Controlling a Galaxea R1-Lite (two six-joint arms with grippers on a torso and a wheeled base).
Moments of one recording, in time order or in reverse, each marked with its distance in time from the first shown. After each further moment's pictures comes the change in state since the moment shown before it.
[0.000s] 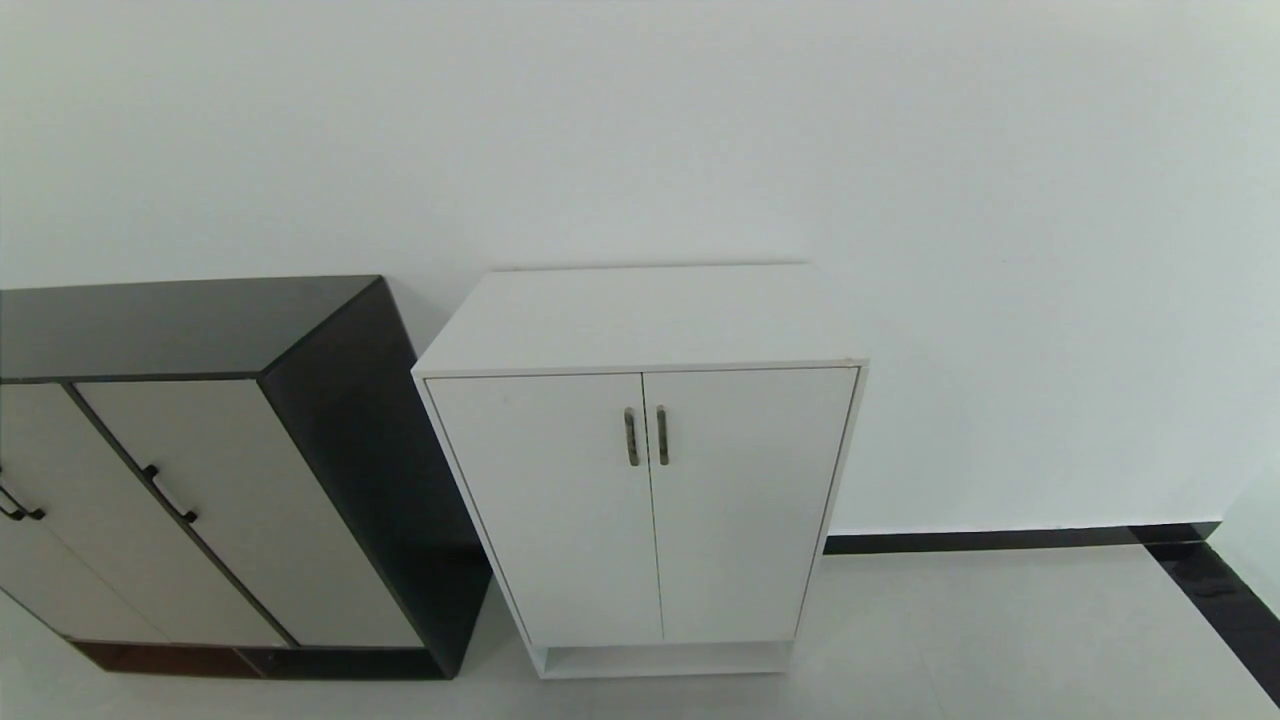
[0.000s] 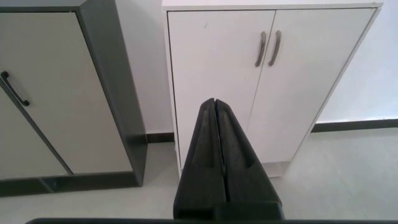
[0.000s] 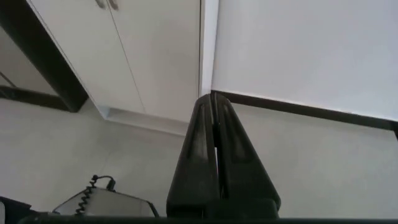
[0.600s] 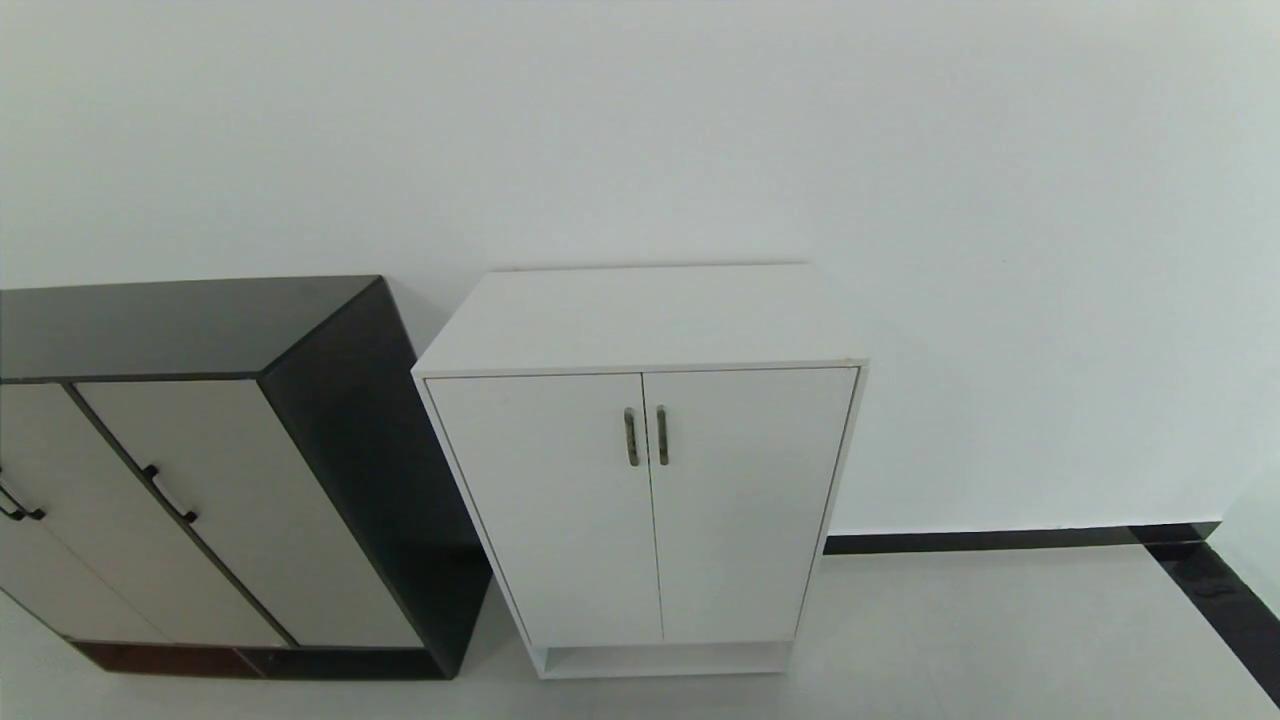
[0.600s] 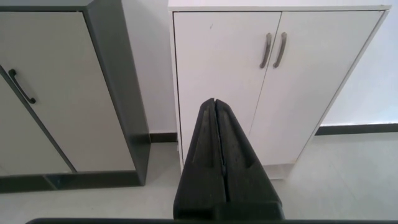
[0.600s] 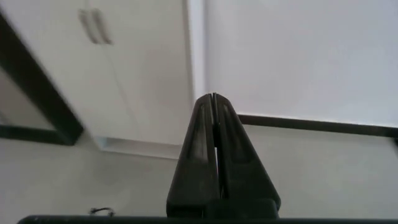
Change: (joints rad) left arm -0.001 0.000 0.000 0.000 0.001 0.003; right arm 0.019 -0.123 0.001 -0.006 -0.004 0.082
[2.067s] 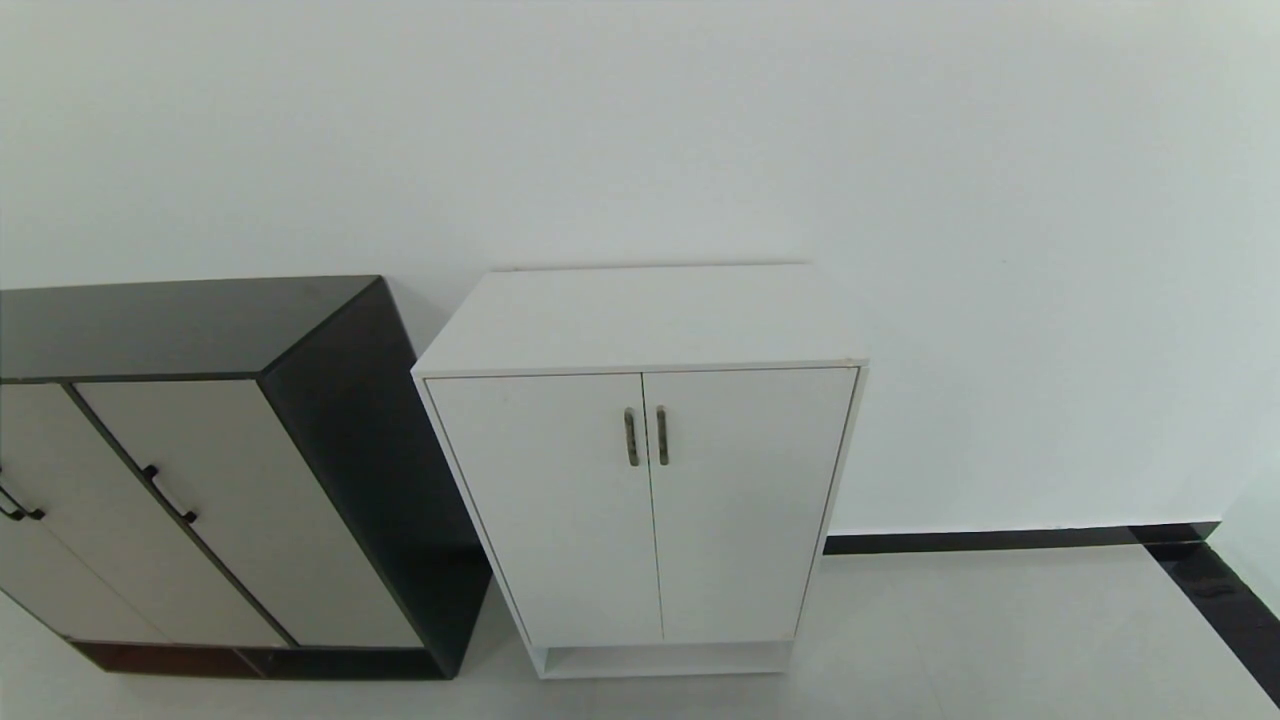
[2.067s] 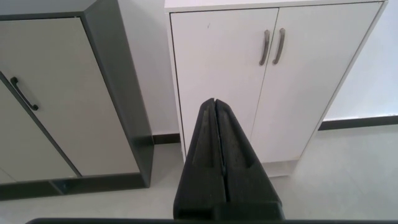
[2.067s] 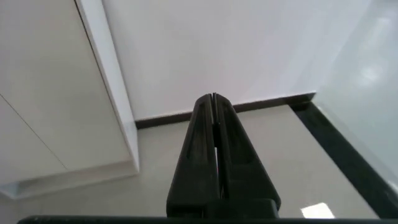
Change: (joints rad) left arm 0.000 0.000 0.000 0.000 -0.014 0.037; right arm -0.340 0.002 0.014 -0.064 -0.114 -0.057
